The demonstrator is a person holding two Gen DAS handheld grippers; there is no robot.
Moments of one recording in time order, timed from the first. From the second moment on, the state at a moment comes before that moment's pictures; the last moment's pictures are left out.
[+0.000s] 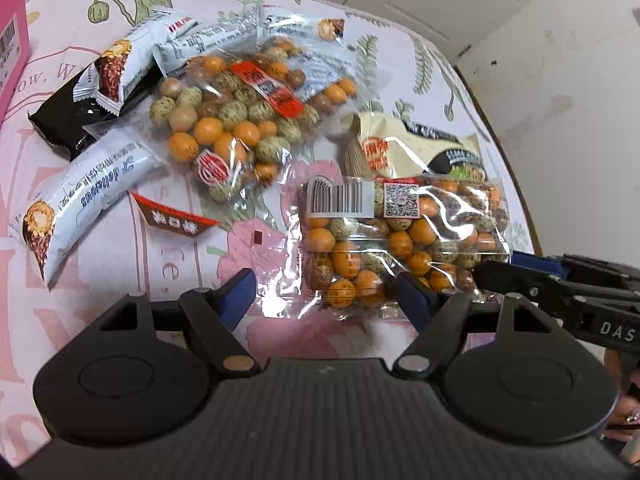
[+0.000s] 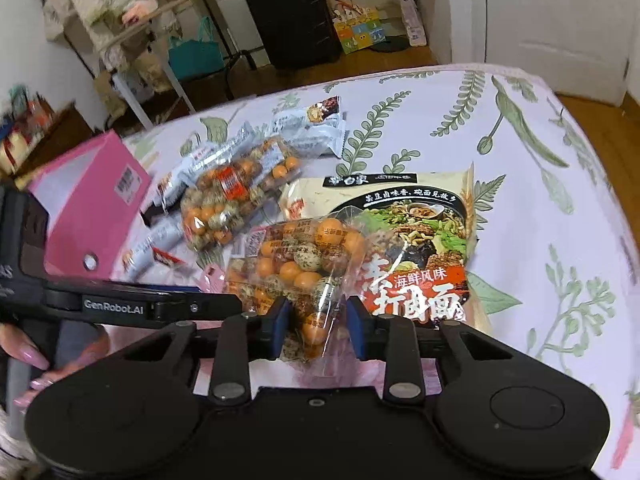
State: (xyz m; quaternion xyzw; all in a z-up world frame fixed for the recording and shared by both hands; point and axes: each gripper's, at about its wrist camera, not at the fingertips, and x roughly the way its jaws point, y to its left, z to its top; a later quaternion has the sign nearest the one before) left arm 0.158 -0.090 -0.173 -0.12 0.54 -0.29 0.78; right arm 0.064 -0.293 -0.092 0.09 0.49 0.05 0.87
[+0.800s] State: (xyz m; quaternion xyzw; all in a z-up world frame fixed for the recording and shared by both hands) left arm 0.145 -0.095 -0.174 -0.10 0.49 -0.29 0.81; right arm 0.044 -0.346 -0.133 0.26 0.47 0.07 0.84
